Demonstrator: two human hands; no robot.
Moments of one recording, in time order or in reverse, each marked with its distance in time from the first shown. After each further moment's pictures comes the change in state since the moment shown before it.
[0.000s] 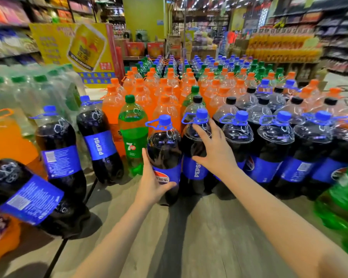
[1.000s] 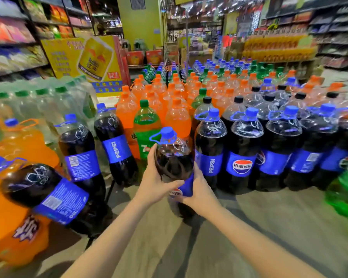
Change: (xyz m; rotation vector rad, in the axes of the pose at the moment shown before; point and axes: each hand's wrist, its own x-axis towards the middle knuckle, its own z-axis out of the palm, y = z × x) left_hand -0.025 0.045 -0.074 -0.078 -0.137 0.105; right_hand -0.079 -0.093 0.081 0.736 -0.158 0.256
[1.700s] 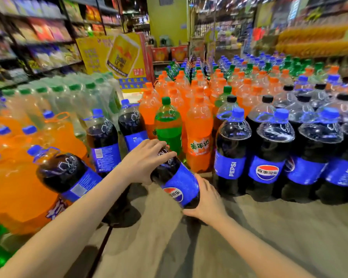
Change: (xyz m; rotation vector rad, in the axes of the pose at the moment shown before) left_hand 0.035 0.010 -0.101 1.350 -0.395 0.546; right_hand -0.005 0.011 0.028 -0.327 -0.127 -0.016
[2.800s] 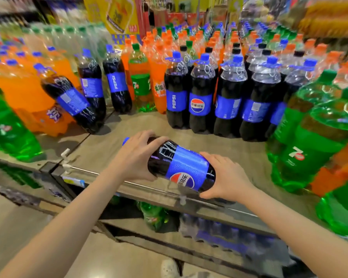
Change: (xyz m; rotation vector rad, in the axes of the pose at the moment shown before) left_hand -0.037 0.376 -0.112 -0.365 0.094 -0.414; right_hand -0.280 0.156 -0.210 -0.347 -0.198 -0.270
